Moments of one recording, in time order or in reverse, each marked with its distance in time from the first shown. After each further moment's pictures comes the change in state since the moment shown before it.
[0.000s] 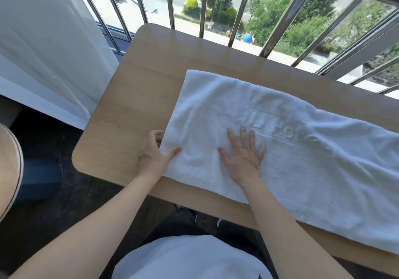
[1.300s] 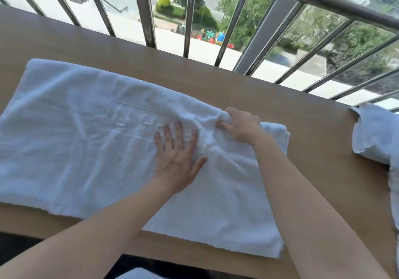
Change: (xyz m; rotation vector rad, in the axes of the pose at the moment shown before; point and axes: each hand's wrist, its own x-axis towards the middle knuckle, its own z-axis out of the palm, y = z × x) left_hand -0.106 0.220 0.346 0.736 -0.127 0.650; right_hand 0.105 0.355 -0.150 -0.013 -0.081 0.007
